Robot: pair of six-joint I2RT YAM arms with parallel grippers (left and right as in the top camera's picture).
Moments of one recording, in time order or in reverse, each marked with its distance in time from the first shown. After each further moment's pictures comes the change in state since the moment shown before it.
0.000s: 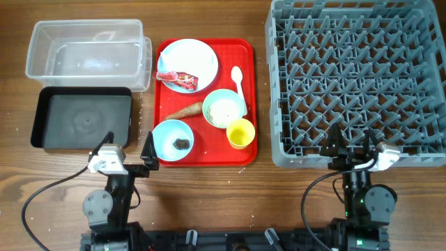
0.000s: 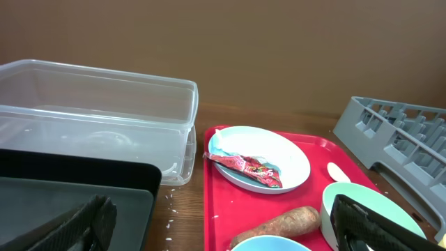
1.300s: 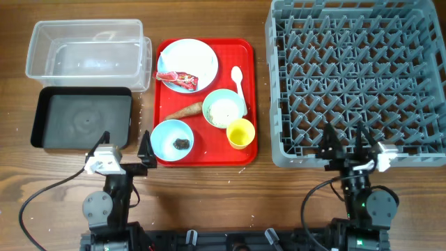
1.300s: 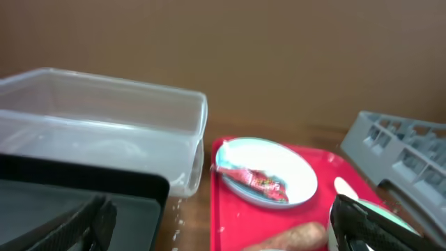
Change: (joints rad) left arm 0.000 0.000 -0.001 0.041 -0.041 -0.024; right arm 0.000 0.002 0.002 0.091 -0.164 0.061
